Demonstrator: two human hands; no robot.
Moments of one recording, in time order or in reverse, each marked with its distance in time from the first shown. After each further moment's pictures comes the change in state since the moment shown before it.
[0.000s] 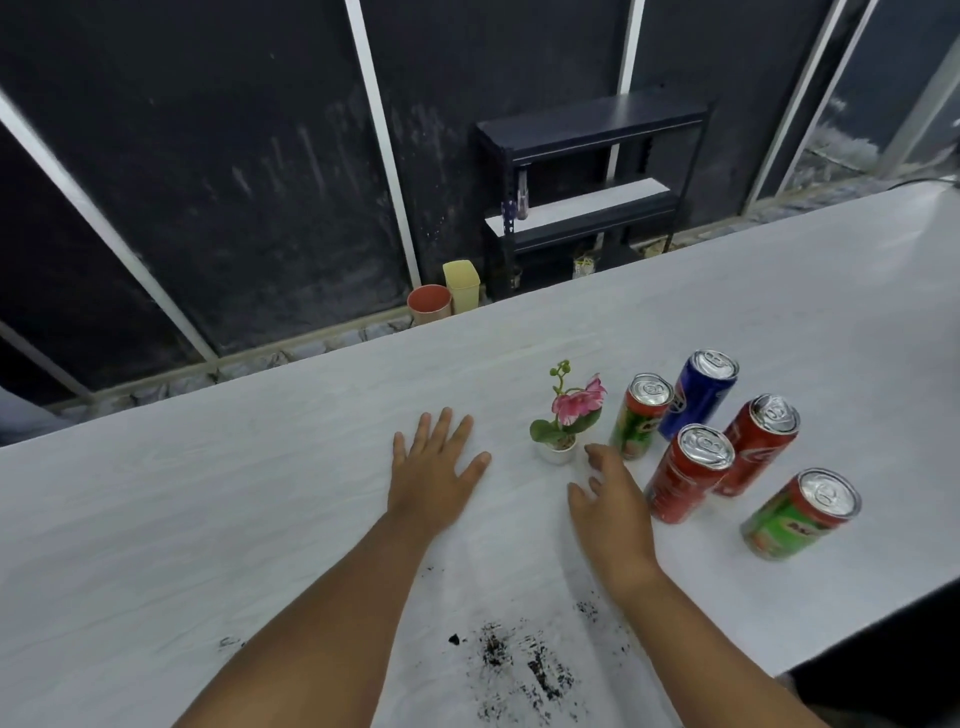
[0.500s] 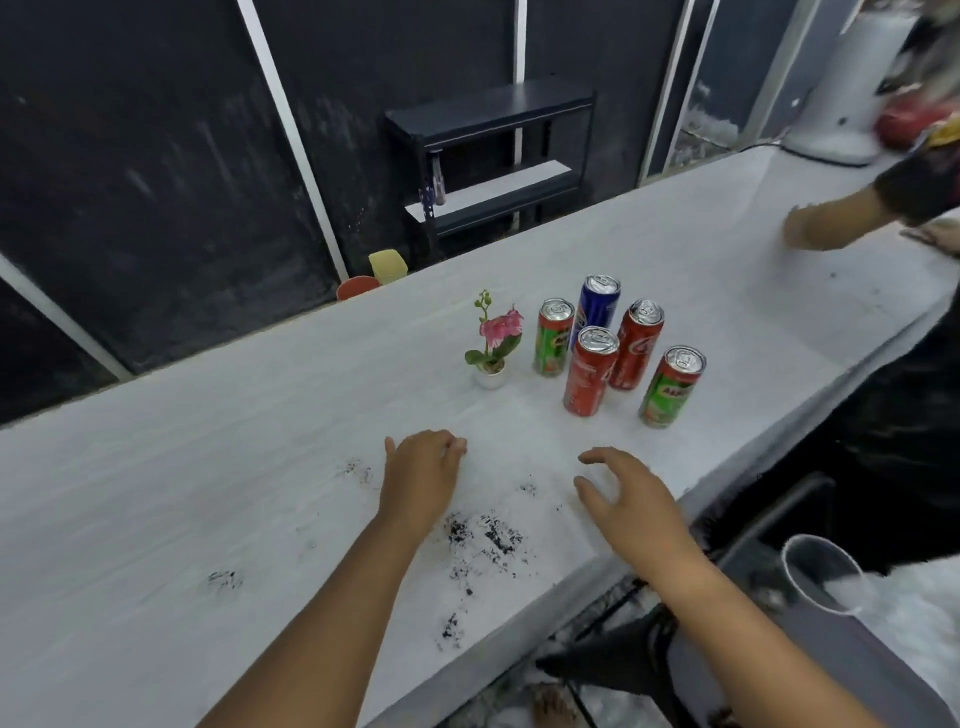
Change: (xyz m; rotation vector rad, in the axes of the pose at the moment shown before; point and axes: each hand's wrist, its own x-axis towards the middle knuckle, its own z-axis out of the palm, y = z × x) left_hand -0.129 0.063 -0.021 -0.398 -0.004 0.037; right_hand -0.155 0.025 -0.102 -0.219 -0.010 -0.050
